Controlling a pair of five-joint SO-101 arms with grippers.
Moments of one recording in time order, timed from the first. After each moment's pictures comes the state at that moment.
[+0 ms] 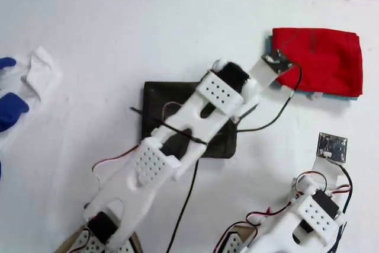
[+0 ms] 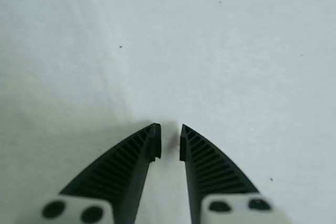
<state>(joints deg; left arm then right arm) 36.6 55.7 -72.2 100.4 -7.9 44.2 -60.4 87.1 47.0 32.5</state>
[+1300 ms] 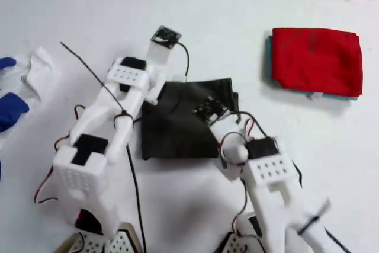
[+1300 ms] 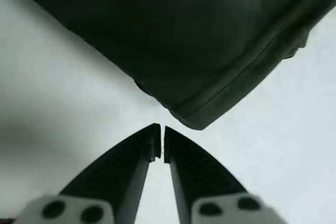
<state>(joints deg) 6.0 23.3 3.5 56.0 -10.3 -17.8 -39.6 60.1 66.5 32.3</state>
